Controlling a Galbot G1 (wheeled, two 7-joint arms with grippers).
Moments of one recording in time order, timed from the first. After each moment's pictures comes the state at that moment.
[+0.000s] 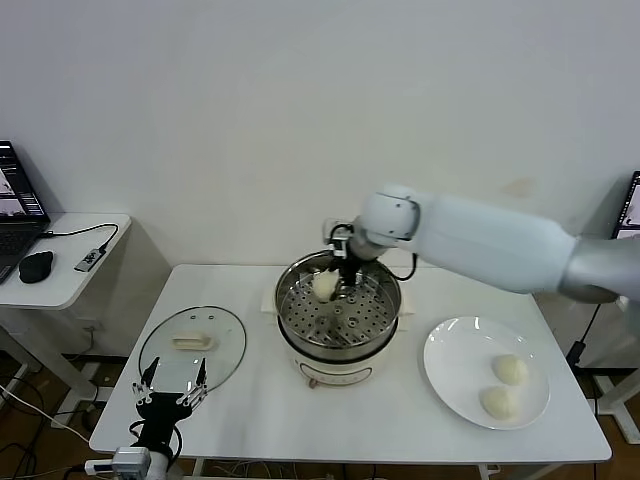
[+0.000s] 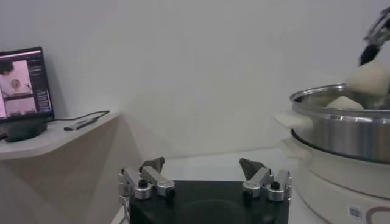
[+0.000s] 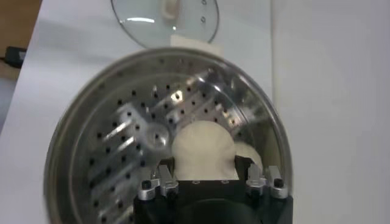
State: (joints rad) left arm 1.68 -1.30 -0.60 -2.08 -0.13 0.04 -0.12; right arm 0.47 1.18 -1.22 1.29 0.52 -0.62 -0.80
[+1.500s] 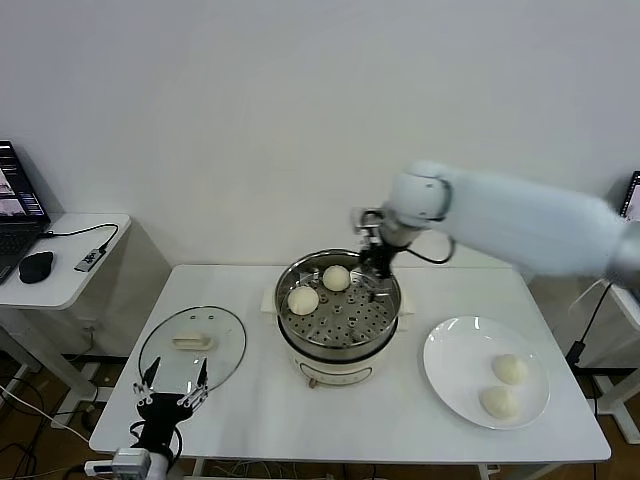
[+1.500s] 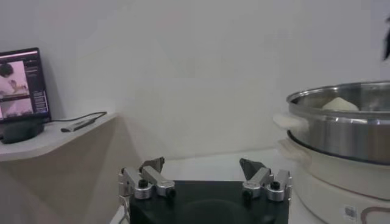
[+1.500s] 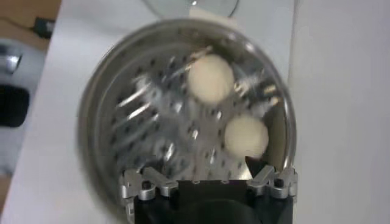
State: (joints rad) left arm 1.69 -1.29 -0.60 -2.10 -0.13 0.05 -0.12; right arm 0.67 0.81 -1.31 1.52 0.36 -0.48 -1.08
